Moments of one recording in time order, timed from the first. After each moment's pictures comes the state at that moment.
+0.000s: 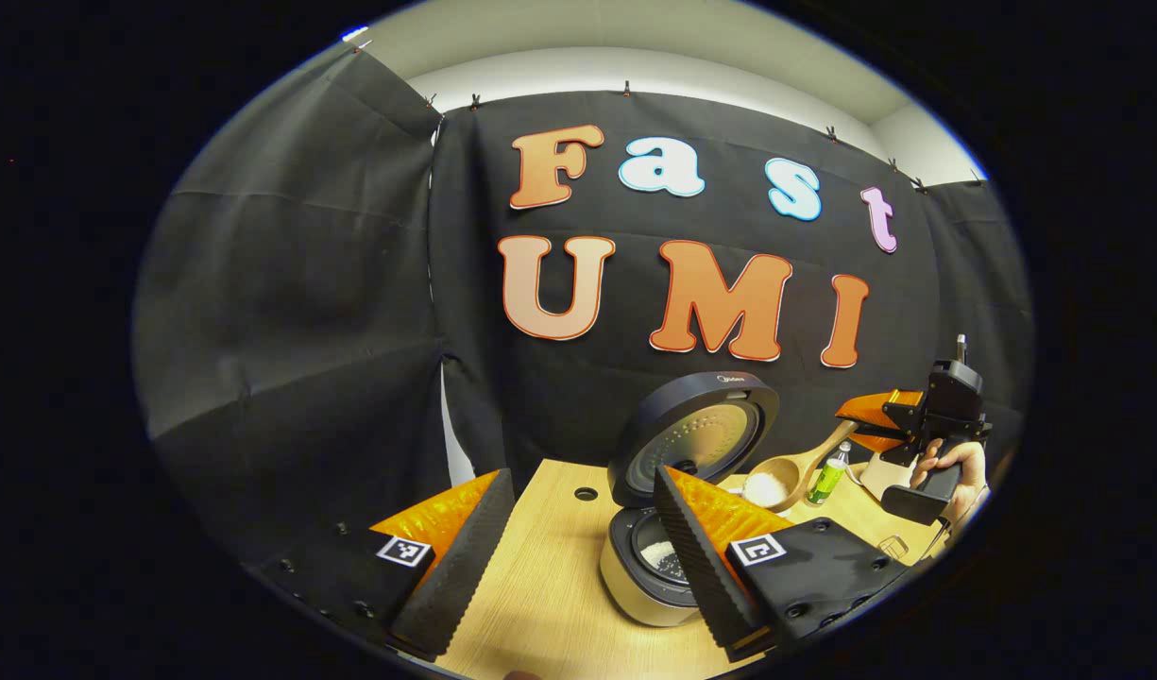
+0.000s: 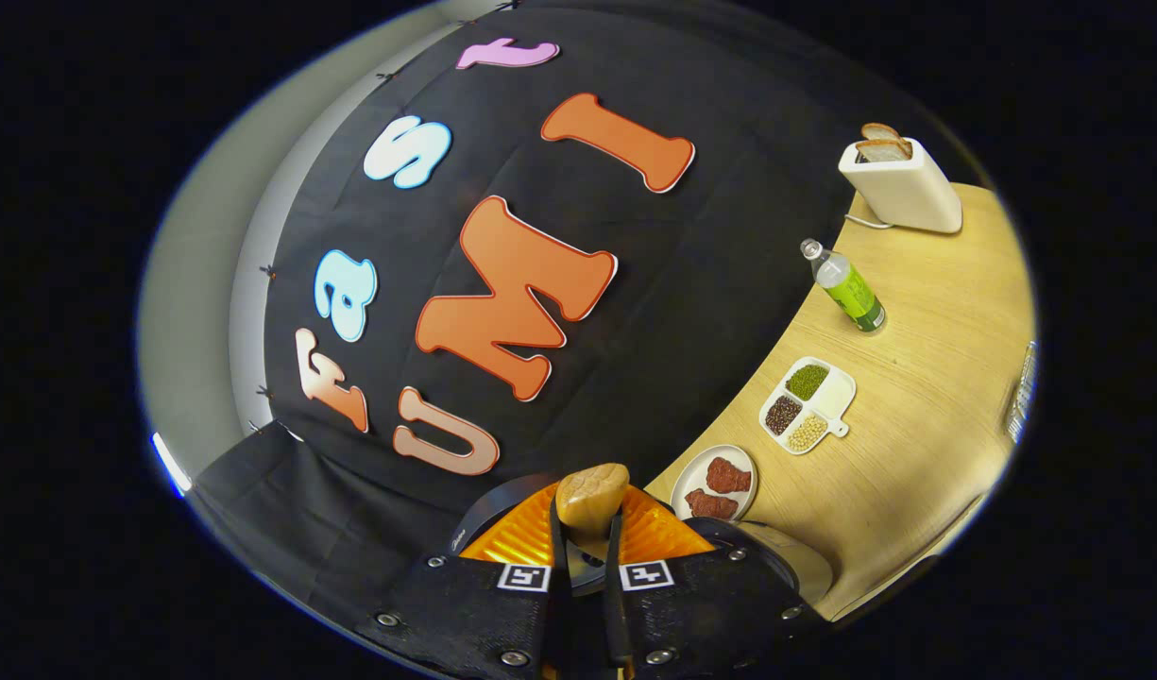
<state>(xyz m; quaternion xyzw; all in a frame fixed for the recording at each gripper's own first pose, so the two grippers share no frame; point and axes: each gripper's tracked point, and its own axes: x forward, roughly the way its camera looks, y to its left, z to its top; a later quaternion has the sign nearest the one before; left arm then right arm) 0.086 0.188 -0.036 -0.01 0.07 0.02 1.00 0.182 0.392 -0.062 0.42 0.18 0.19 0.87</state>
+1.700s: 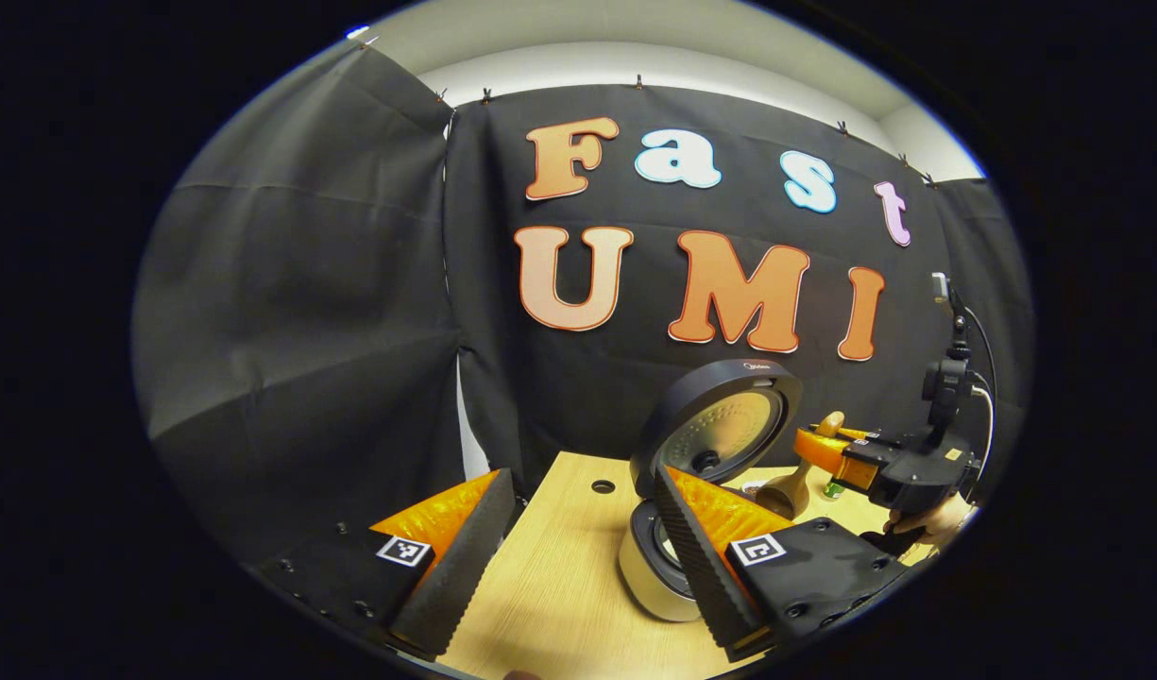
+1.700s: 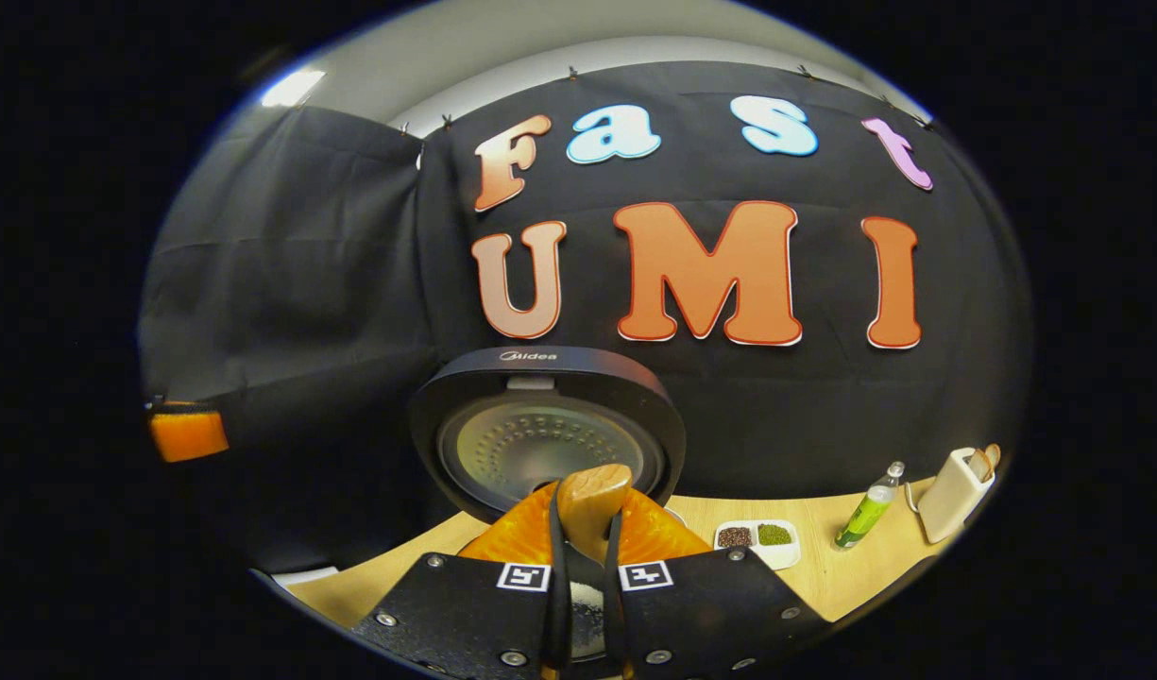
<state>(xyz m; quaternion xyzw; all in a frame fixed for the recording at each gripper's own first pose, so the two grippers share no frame) 0.088 0.209 -0.052 -0.01 0.08 0.04 1.00 0.134 0.497 -0.090 -0.06 0.03 0.32 0.95</state>
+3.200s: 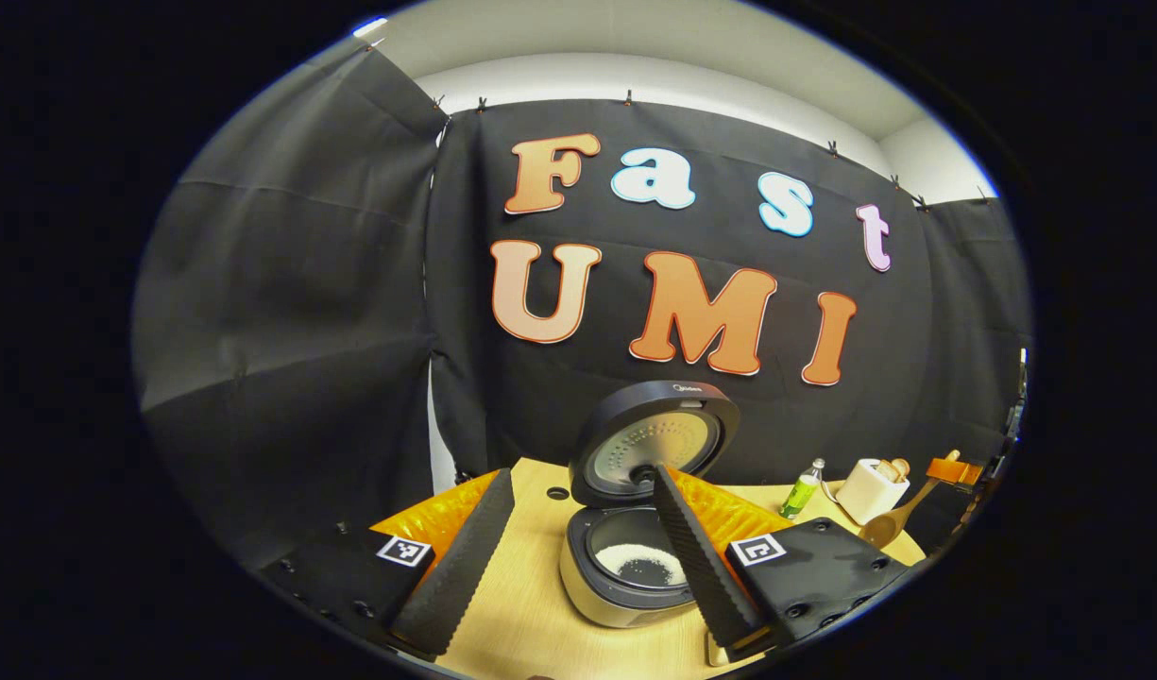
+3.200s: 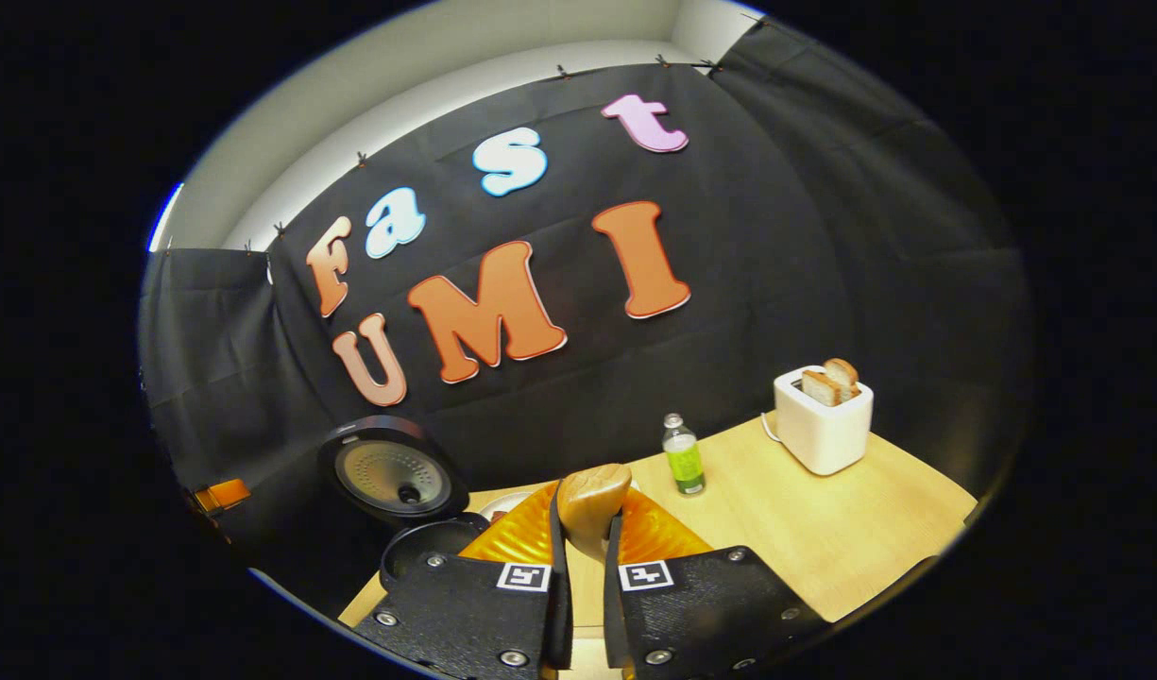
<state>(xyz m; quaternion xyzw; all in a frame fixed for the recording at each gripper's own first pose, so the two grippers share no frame) 0.067 0.130 -0.033 -0.04 0.05 0.01 1.00 0.099 0.144 -0.069 0.14 0.08 0.12 0.98</state>
